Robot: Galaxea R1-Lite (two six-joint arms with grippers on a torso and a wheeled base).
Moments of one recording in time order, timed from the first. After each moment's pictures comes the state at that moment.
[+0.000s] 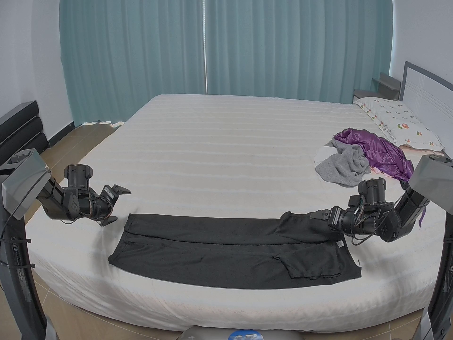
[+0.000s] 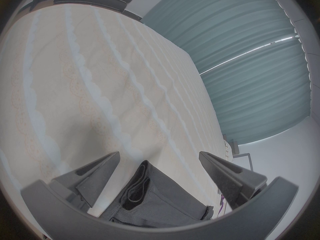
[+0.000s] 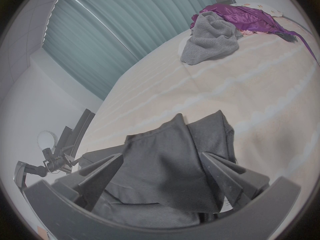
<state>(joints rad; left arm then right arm) 0.14 2.31 -1.15 -0.47 -0.36 -0.90 0.12 2.24 -0.83 -0.72 0.29 0.53</state>
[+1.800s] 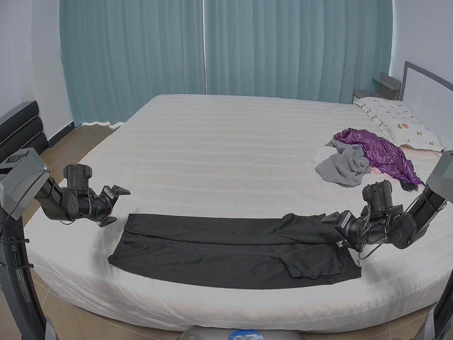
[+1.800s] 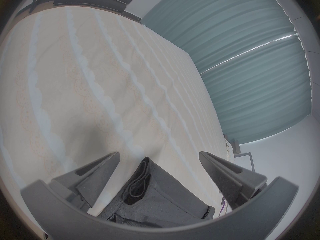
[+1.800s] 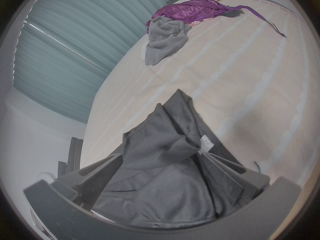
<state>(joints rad) 0.14 2.29 -1.12 -0.47 -0.35 -0.89 0.20 2.05 -0.67 -0.59 0.07 0.88</state>
